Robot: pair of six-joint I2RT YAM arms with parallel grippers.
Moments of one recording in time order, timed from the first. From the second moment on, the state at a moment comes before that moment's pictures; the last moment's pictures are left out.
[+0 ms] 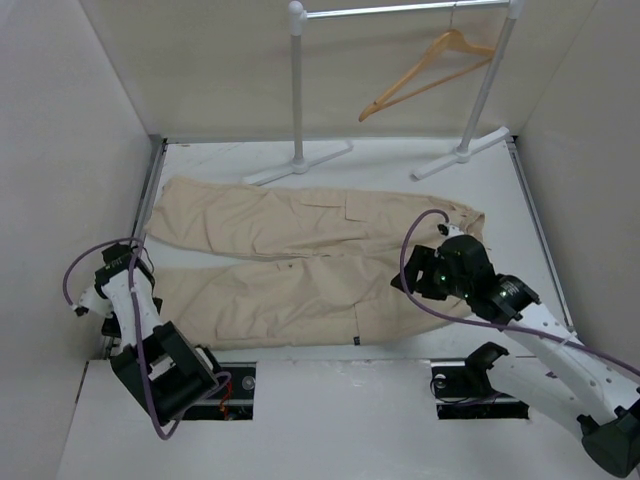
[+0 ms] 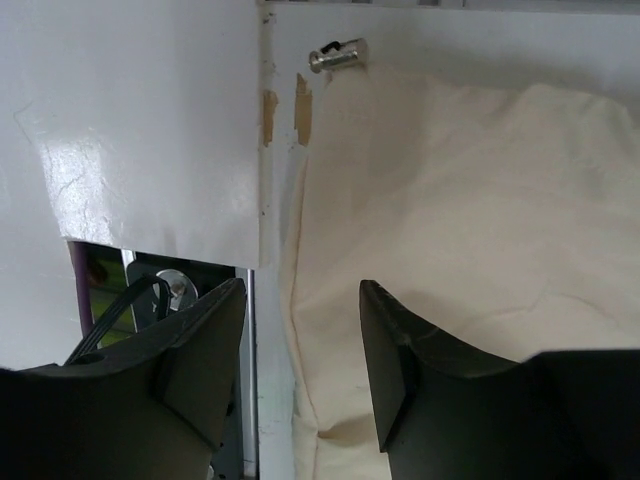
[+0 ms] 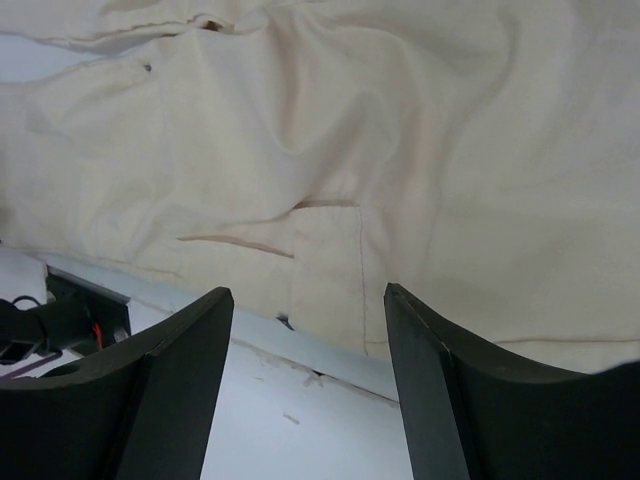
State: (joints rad) left arm 0.64 1.13 0.76 -1.10 -0.49 -0.92; right arm 0.58 0.79 0.68 -0.60 -0.06 0.74
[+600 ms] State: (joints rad) left arm 0.62 0.73 0.51 -1.08 -0.36 -1.19; right arm 0.54 0.79 0.73 -0.65 -0.10 0.72
